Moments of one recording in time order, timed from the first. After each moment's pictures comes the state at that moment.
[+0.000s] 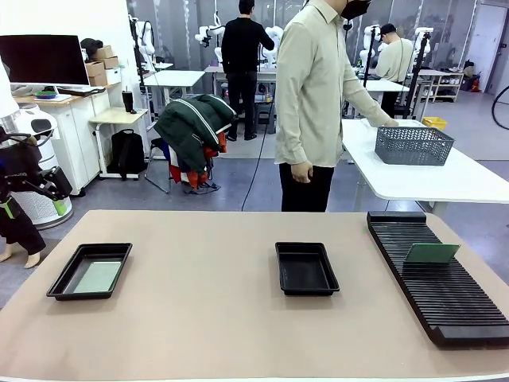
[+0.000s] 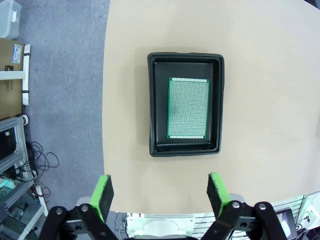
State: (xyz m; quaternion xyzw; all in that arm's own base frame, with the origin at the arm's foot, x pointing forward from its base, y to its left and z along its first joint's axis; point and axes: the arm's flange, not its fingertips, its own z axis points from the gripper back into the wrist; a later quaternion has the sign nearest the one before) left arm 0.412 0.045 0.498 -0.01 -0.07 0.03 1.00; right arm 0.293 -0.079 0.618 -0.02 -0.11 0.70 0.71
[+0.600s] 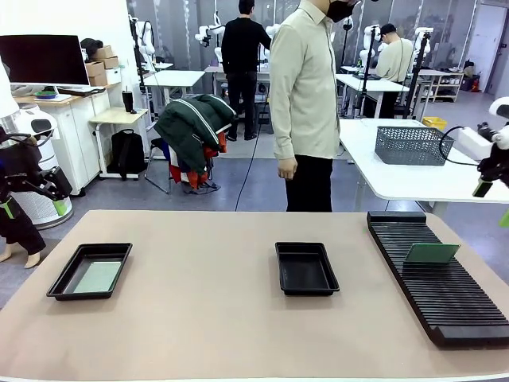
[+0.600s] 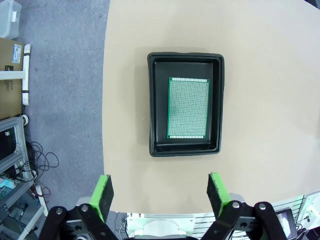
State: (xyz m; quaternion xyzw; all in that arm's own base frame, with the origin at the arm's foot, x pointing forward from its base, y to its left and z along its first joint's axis) left arm 0.412 0.045 0.498 -0.01 -0.07 0.03 1.00; right arm 0.371 -0.061 0.535 -0.01 -0.08 0.68 0.72
